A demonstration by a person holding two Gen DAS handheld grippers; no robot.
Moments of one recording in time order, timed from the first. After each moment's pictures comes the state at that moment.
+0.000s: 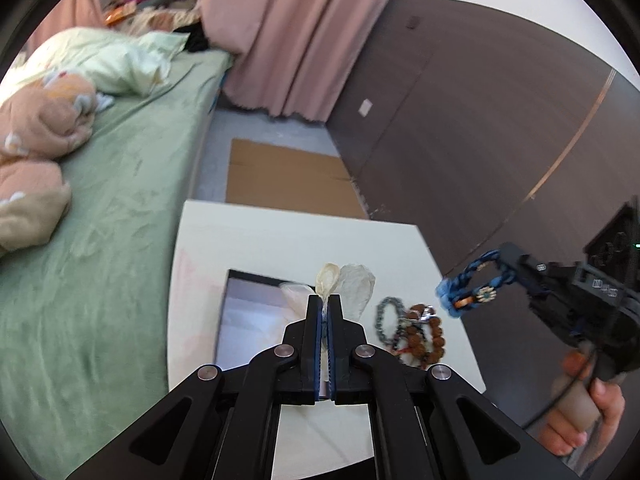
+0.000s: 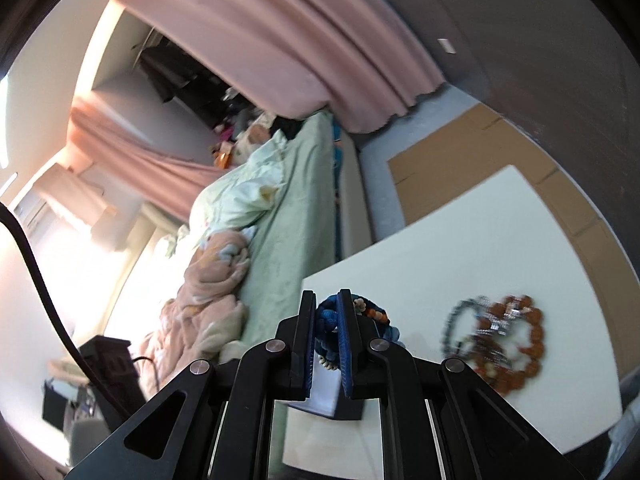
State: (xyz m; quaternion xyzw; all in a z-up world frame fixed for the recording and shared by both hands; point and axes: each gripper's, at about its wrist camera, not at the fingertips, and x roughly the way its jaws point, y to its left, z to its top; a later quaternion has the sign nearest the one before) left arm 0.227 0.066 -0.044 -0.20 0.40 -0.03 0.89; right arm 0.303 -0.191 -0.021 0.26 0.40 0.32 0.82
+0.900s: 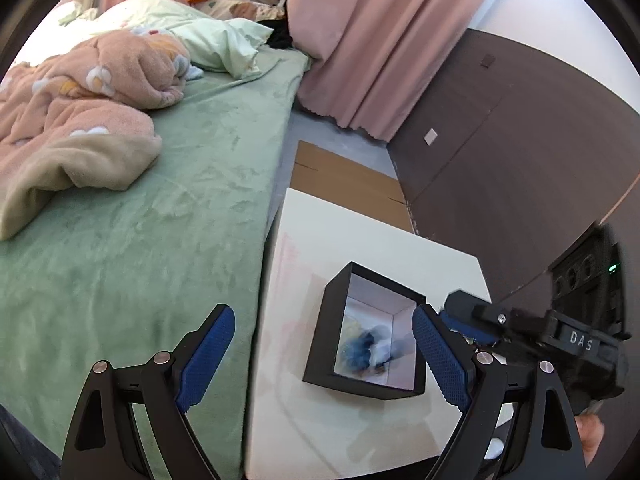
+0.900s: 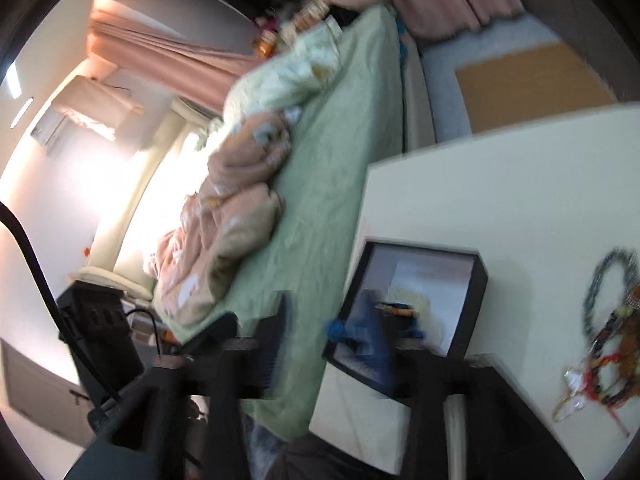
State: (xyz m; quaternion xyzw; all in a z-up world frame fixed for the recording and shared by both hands) left arm 0.181 0.139 -0.070 -0.27 0.38 0.07 0.88; right arm 0.306 -0.057 -0.096 0.17 0.53 0.43 0.71
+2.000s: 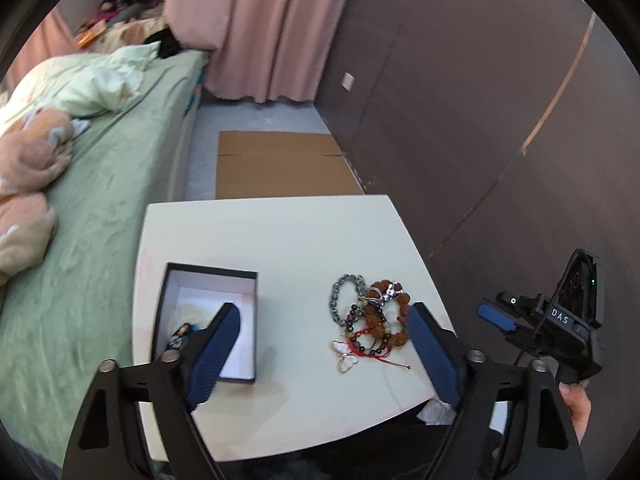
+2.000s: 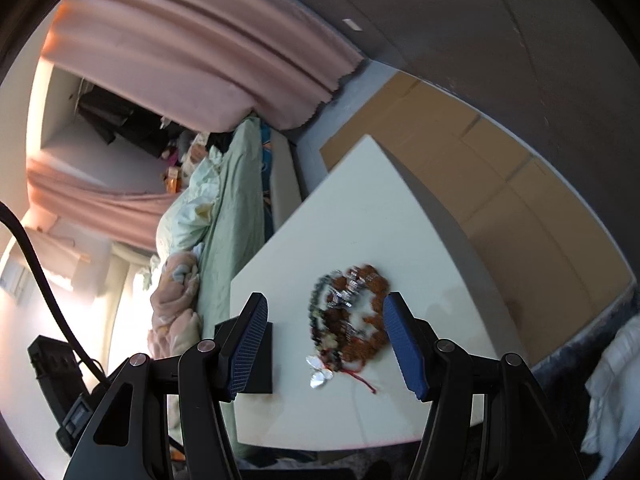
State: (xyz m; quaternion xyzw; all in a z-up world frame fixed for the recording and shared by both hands) left arm 0.236 -0.027 -0.016 -0.13 0.44 -0.04 0.89; right arm 0.308 -0.341 -0.110 0.34 0.47 0.23 0.79
